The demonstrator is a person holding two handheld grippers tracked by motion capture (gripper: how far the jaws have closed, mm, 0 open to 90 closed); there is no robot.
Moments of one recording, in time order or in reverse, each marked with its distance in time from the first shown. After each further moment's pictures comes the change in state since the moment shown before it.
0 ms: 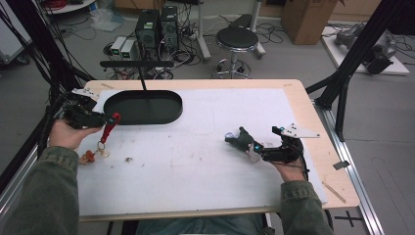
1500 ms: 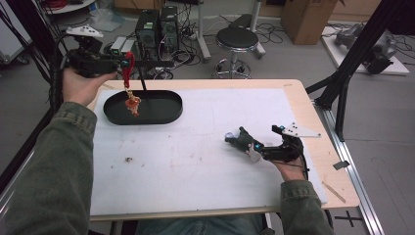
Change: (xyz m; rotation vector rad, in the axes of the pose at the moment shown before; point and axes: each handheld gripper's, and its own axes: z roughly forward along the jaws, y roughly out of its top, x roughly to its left) left arm -0.033 0.133 -0.038 -0.346 0.058 0.043; right arm -0.003 0.001 0.001 -0.030 0.019 0.004
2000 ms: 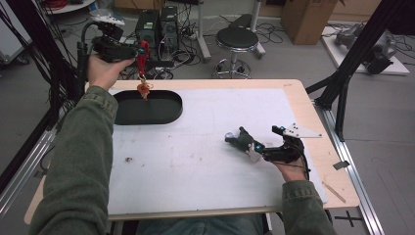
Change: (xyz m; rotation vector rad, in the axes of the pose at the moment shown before) left arm 0.015 0.023 0.062 0.008 0.019 -0.021; right arm -0.002 -0.002 -0.002 0.005 0.016 0.000
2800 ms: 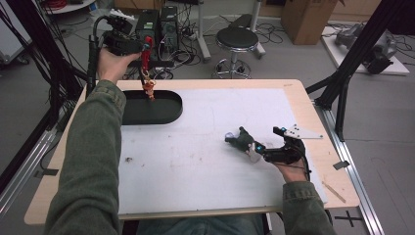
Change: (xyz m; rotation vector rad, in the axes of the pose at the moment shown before) left arm 0.009 0.016 0.031 0.032 0.066 -0.001; right arm 0.001 -0.001 -0.004 0.001 -0.012 0.012
